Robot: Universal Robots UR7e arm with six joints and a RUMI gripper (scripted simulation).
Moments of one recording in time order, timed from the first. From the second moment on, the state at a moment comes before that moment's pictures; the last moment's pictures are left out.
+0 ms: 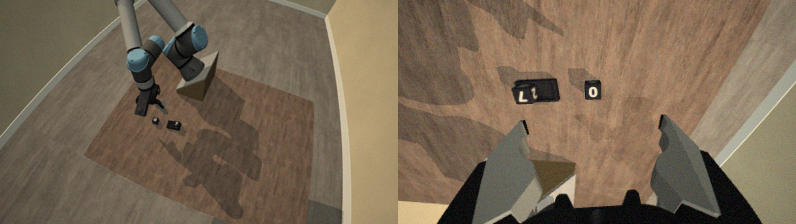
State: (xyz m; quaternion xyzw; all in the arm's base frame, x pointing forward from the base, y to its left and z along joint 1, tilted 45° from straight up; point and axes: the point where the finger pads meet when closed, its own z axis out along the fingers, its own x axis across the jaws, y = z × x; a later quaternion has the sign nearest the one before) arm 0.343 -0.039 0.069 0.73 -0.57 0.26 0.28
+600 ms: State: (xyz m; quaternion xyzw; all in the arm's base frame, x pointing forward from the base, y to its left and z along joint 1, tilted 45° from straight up) arm 0.343 -0.037 0.068 0.74 -0.55 0.25 0.29
